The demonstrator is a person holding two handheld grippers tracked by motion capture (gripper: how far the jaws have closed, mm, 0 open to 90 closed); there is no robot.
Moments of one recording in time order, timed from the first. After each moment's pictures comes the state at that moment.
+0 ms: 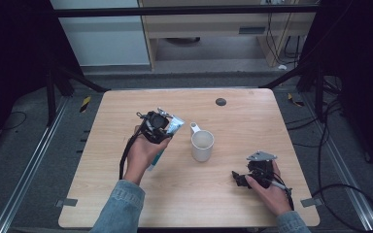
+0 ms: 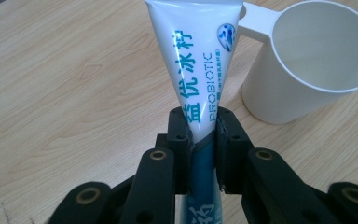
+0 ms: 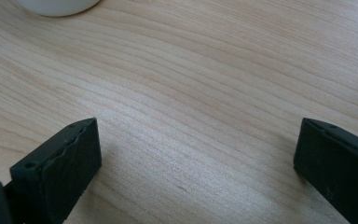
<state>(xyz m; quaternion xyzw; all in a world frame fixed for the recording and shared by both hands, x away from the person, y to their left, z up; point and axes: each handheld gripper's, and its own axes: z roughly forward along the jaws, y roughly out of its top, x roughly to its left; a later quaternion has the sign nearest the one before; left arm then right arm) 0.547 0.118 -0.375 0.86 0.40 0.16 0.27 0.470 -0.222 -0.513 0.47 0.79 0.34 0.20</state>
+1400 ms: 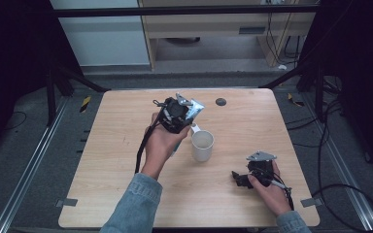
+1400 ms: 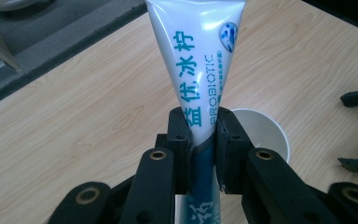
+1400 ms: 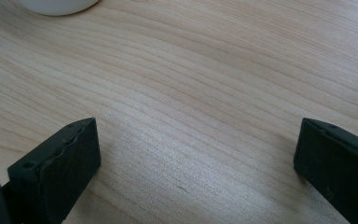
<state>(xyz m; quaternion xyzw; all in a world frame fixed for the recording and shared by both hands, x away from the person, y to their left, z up) 0.539 0.064 -0.323 0.85 0.35 0.21 0.34 0.470 -0.221 -0.513 0.47 0.79 0.34 0.20</state>
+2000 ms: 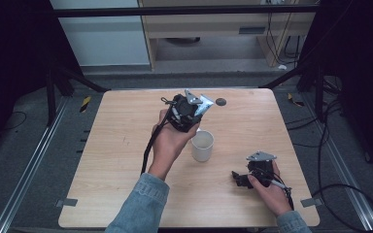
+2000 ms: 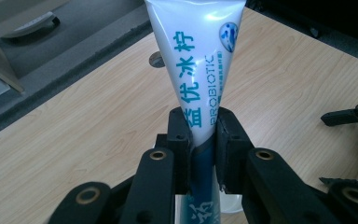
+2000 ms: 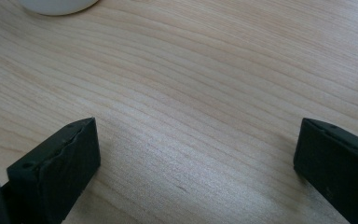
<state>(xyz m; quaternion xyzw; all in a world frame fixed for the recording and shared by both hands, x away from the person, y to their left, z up) 0.530 0.044 -0.306 0.84 0.34 0.22 0.36 0.470 -0.221 -0.513 0.47 0.79 0.34 0.20</state>
